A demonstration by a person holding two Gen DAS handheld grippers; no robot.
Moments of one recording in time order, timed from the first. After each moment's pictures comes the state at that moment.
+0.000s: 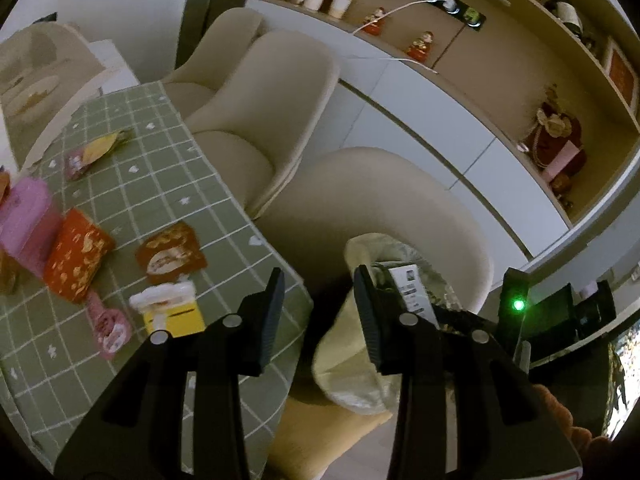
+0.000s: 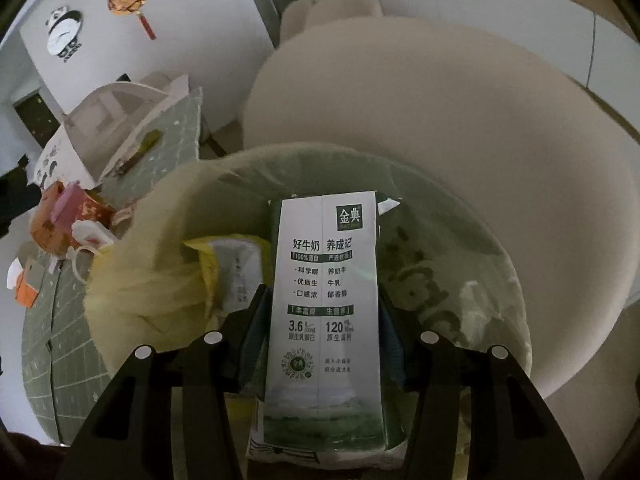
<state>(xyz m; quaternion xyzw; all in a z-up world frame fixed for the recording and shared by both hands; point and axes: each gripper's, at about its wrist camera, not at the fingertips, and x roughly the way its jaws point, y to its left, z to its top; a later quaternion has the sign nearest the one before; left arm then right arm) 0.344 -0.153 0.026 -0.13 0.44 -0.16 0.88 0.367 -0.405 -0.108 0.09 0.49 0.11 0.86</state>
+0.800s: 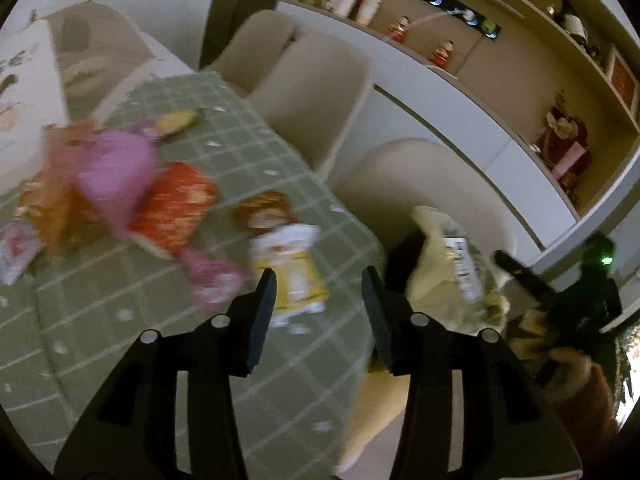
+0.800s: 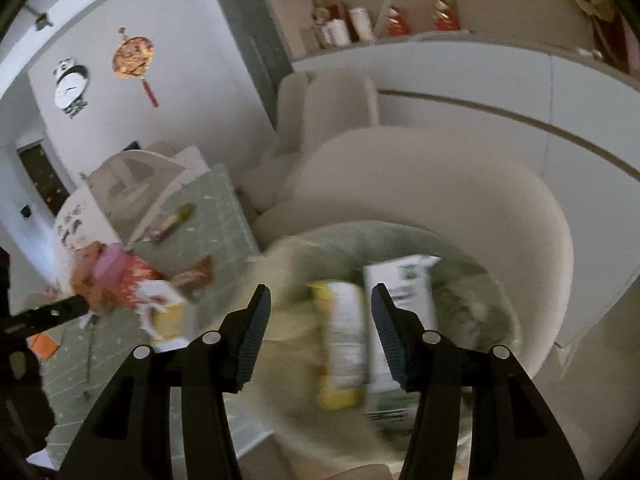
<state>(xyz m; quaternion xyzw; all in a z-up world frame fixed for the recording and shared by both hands) 0.284 -0.041 0.012 -0.12 0.43 -0.13 0.88 0.301 -0.355 -0.022 0.13 0.37 0.09 0.92</state>
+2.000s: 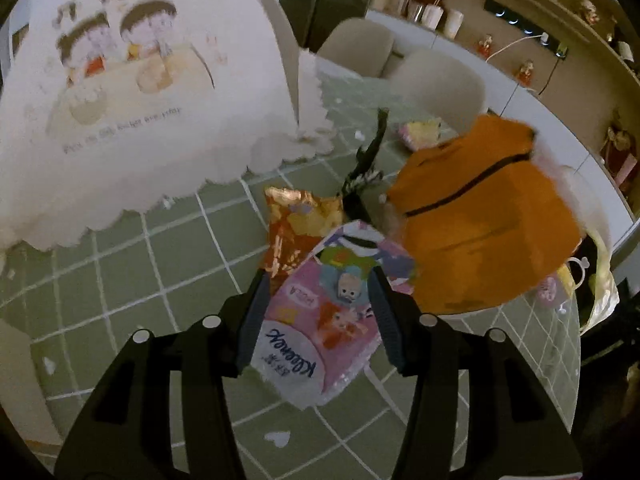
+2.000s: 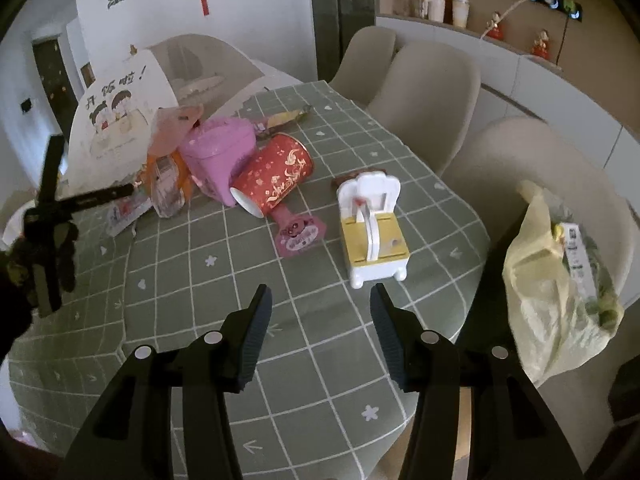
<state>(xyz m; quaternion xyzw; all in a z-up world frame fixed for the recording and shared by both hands) 0.345 0.268 -0.084 -0.09 0.44 -0.08 0.89 0.252 -0.088 -0.033 0.00 0.44 0.10 0.89</state>
